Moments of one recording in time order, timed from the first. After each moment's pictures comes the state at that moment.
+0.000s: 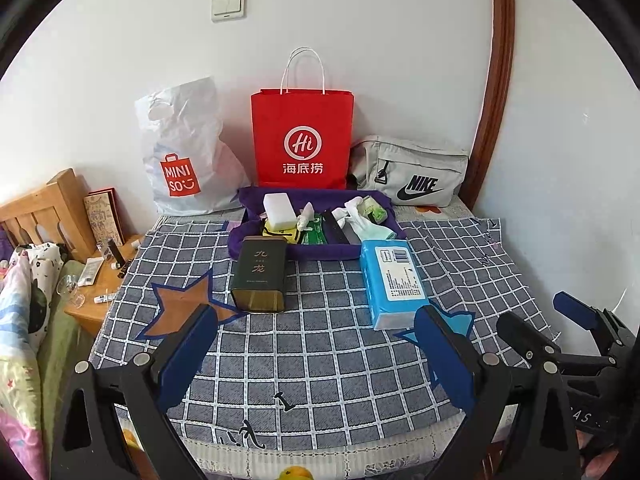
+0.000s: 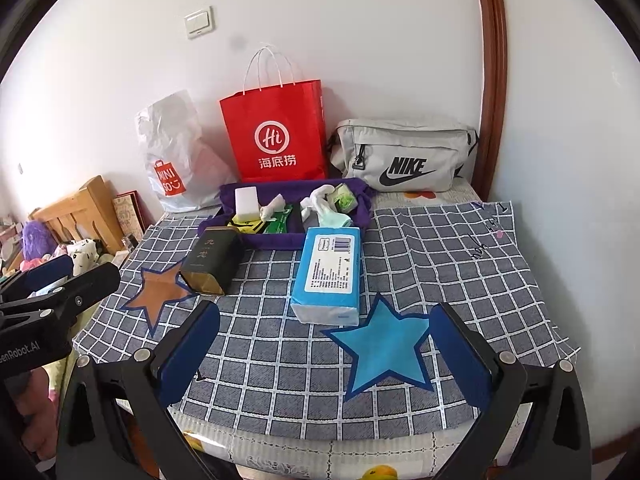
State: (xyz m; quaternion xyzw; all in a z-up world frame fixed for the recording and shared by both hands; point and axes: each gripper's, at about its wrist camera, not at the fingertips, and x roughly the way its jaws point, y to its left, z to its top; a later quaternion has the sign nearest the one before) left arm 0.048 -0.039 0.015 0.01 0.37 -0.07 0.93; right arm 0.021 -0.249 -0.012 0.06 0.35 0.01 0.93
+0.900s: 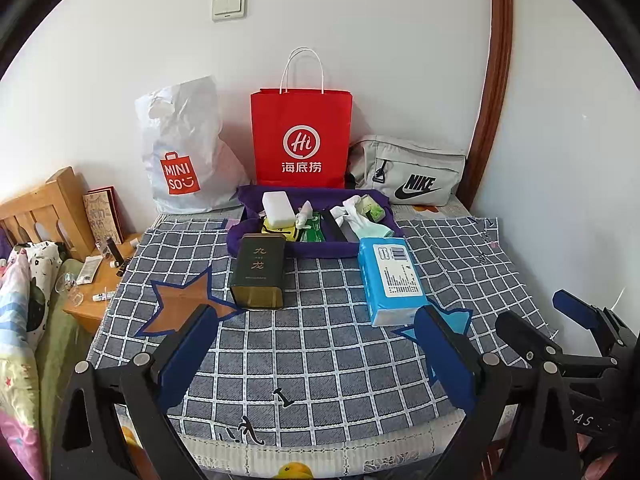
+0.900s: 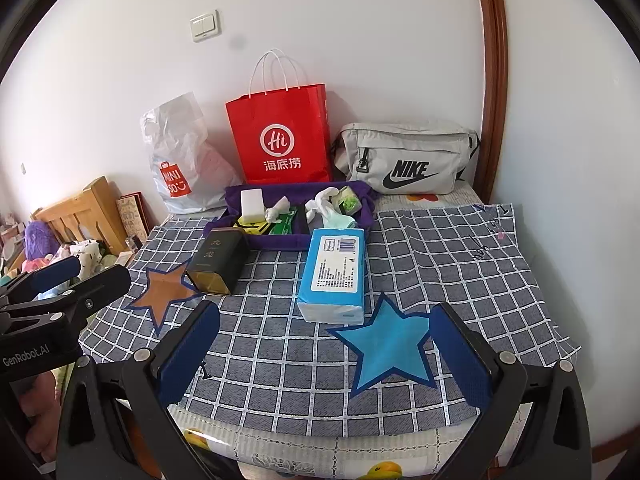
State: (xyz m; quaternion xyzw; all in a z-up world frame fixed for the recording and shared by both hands) left arm 0.044 -0.040 0.015 0.00 0.37 -0.07 0.93; right arm 0.015 -0.244 -0.009 0.06 0.35 0.01 0.94
